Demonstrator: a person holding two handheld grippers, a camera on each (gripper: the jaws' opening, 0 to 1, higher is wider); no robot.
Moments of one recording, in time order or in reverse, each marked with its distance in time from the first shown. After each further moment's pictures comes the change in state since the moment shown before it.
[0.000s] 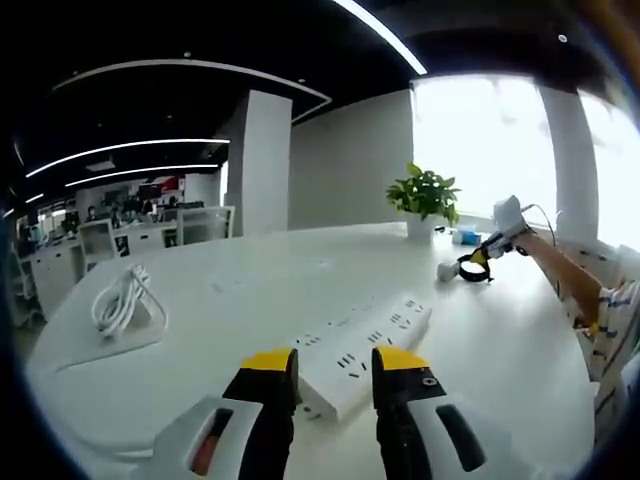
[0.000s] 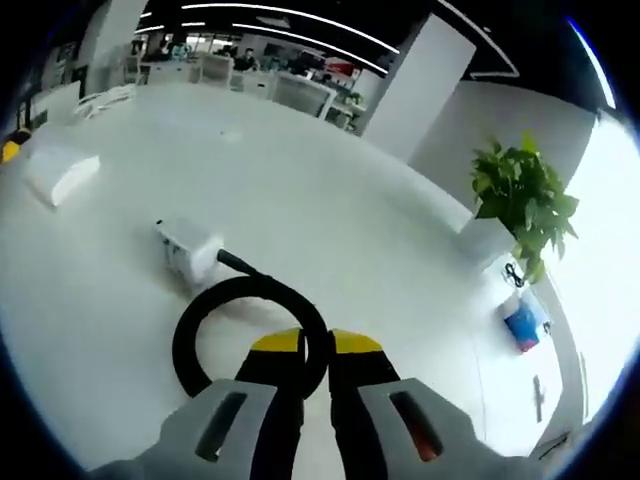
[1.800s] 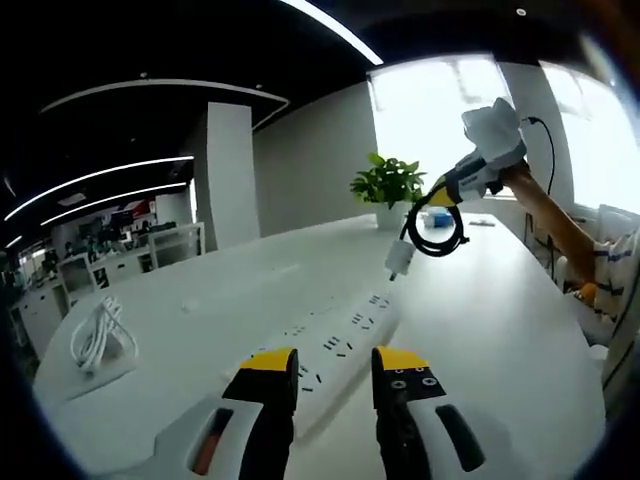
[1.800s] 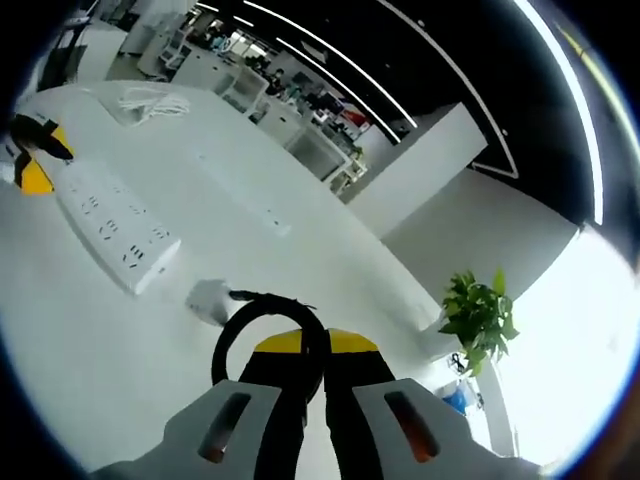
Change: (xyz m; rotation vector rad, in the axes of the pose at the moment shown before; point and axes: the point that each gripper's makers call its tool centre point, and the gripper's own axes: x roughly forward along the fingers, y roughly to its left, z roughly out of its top) left arm 0.018 -0.050 -0.007 0.158 0.007 -0.108; right arm -0.101 0.111 0.152 -0.261 -0.159 -0.159
